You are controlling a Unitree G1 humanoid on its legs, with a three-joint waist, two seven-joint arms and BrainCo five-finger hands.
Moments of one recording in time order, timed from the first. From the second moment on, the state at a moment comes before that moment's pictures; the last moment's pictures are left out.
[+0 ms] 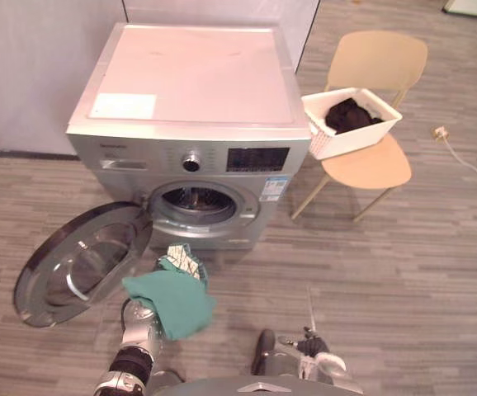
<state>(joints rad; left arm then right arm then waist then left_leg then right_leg) -0.11 0.00 -0.09 0.67 -0.45 -0.06 0.12 0.06 -0.05 -0.19 0.88 -0.01 0.05 -0.03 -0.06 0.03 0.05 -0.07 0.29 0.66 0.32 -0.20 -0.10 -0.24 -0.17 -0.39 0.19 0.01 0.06</state>
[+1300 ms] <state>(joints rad) -1.34 0.32 0.22 0.71 -0.78 -0.17 0.36 -0.04 0.05 0.22 0.06 0.65 -0.25 -0.07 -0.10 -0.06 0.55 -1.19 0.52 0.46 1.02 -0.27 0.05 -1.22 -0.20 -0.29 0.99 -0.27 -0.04</state>
